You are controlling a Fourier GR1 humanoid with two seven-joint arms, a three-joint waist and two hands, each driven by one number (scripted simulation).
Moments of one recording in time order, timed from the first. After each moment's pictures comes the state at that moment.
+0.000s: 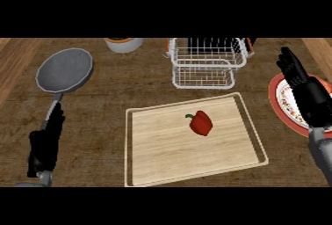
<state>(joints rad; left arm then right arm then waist) 0.00 0.39 -0.16 -1.38 0.15 0.38 0.01 -0.31 -0.51 0.11 -1.45 -0.17 -0.07 -0.05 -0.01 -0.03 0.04</state>
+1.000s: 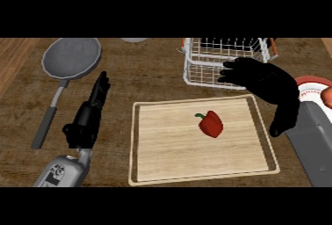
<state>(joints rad) -0.21 0.25 -0.31 -1.50 0.10 0.36 -0.03 -0.59 -0.39 0.12 -1.11 -0.97 0.92 0.11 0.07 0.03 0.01</state>
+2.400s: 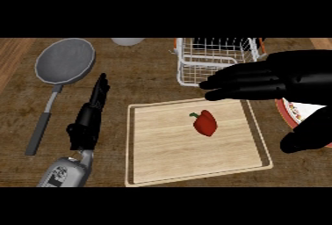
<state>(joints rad) -0.20 0.22 -0.30 -1.50 0.06 0.38 0.00 -0.78 -0.58 0.15 -1.73 0.01 1.08 -0.06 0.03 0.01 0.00</state>
